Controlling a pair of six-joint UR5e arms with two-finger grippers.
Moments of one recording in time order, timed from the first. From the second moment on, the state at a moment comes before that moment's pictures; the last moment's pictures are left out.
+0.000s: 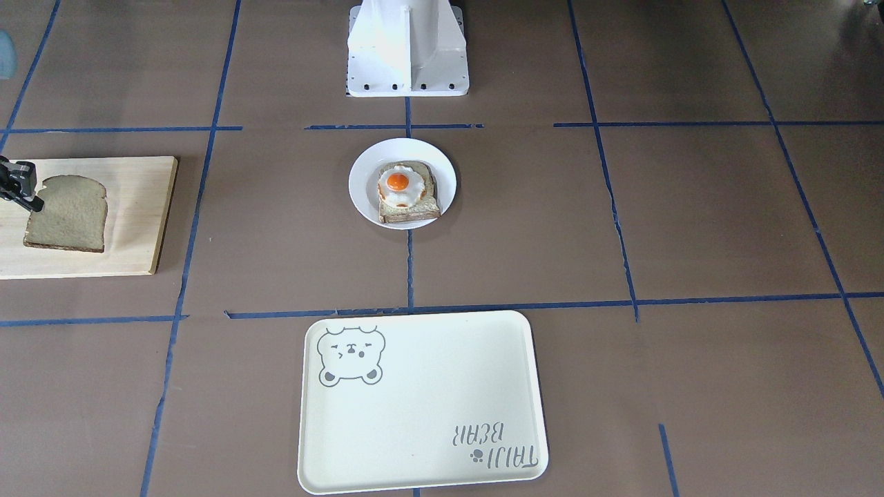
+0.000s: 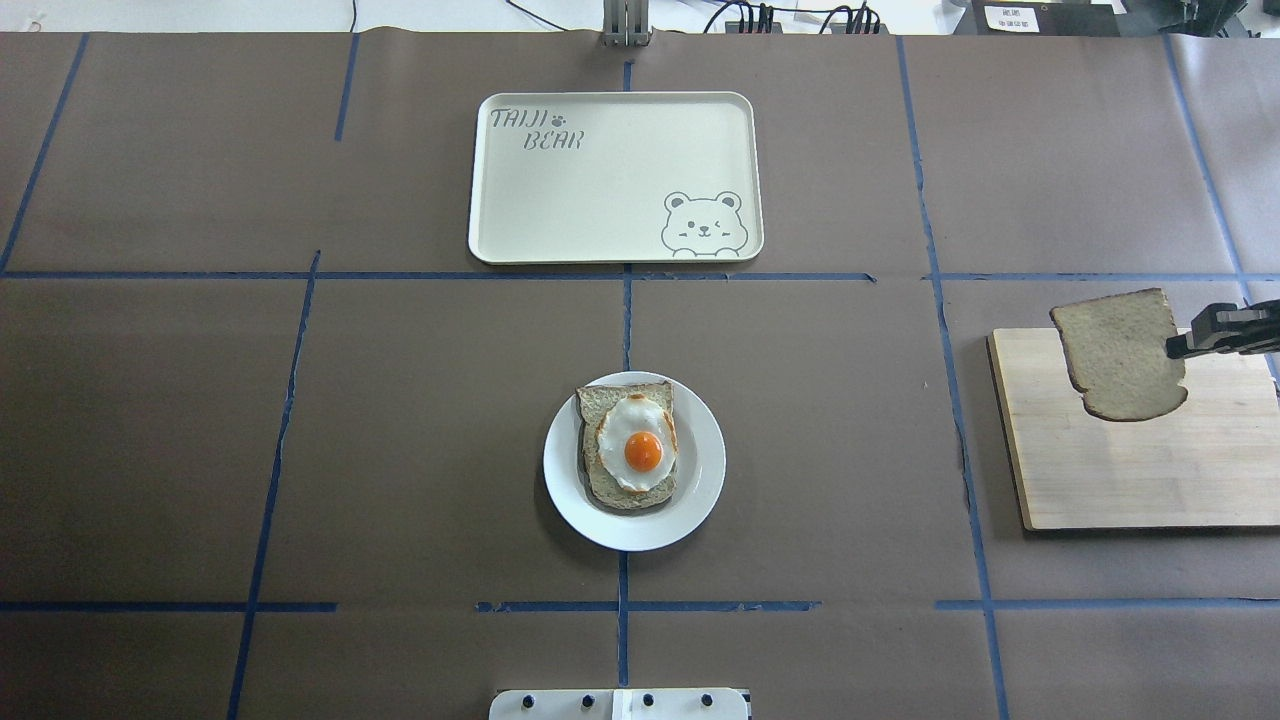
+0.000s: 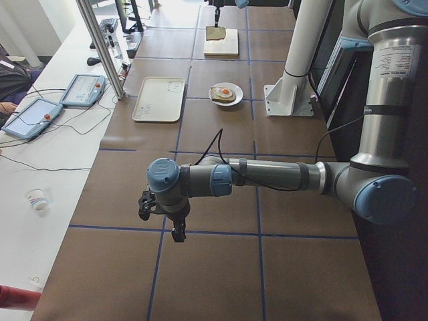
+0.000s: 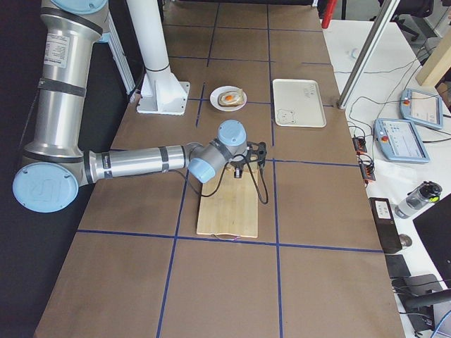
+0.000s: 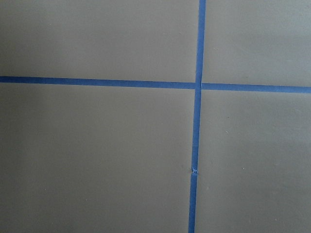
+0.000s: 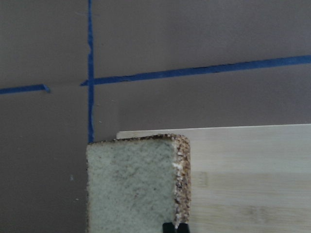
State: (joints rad) left arm -1.59 -1.60 -1.59 -1.45 -2.35 0.03; right arm 1.15 -1.73 1.86 -0.91 2.39 0.92
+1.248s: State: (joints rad) left arm -1.59 -1.60 -1.59 -1.45 -2.35 0.03; right arm 0.41 -1.16 1.87 -0.91 1.69 1.62
